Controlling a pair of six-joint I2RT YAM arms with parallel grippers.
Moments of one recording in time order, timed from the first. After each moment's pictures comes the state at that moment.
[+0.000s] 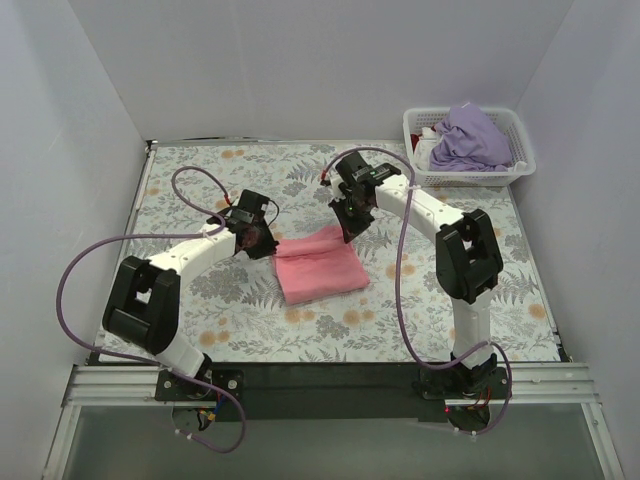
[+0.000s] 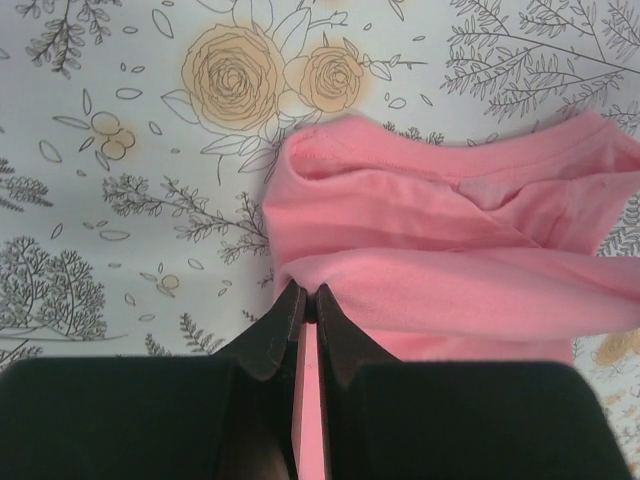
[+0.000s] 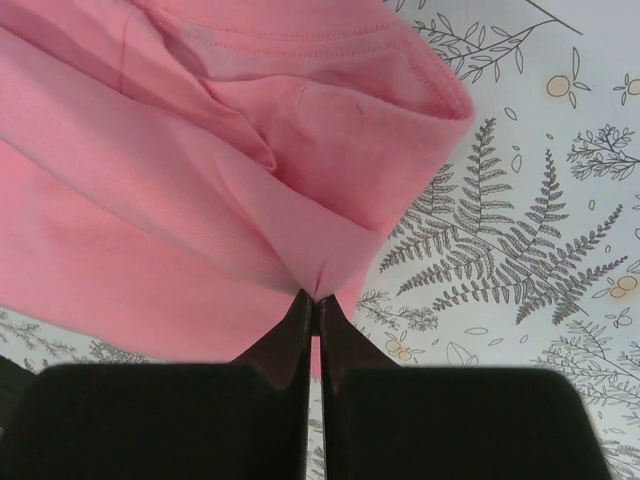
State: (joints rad) left arm -0.42 1.56 1.00 -0.45 -0.09 -0.80; right arm 0.61 2.01 1.70 -0.90 -0.20 0.00
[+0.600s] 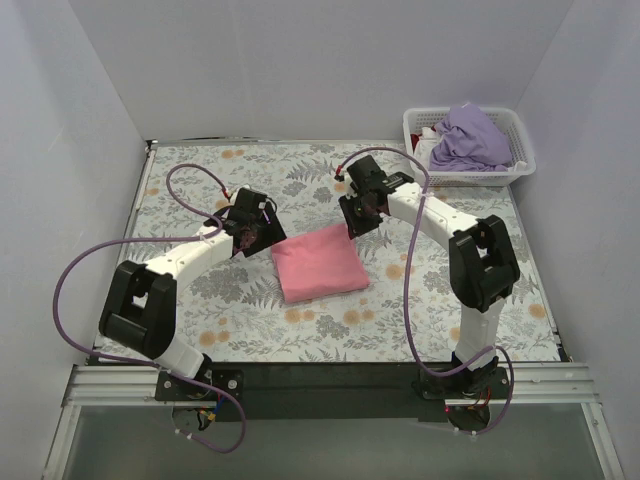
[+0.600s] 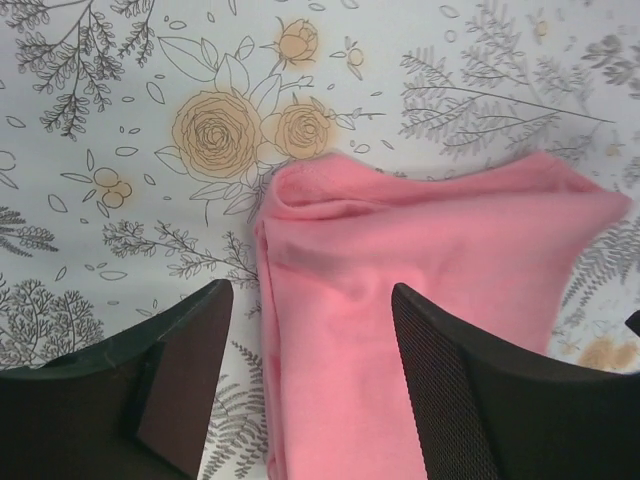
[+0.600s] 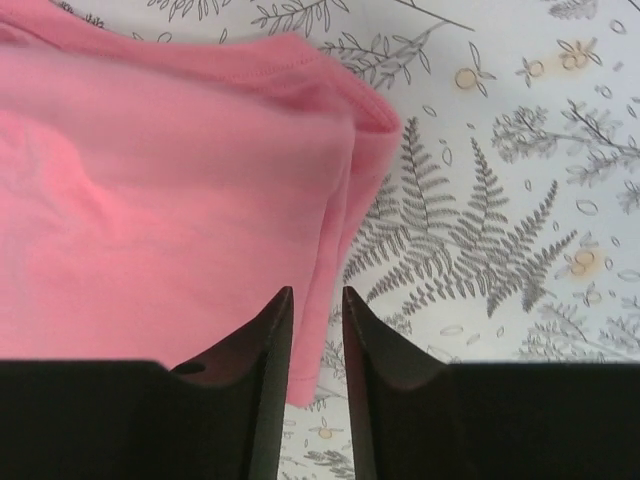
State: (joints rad) left arm -0.41 1.58 0.99 -0.35 -0.12 -0.77; right arm 0.58 1.96 1.57 -0.74 -0.13 0.10
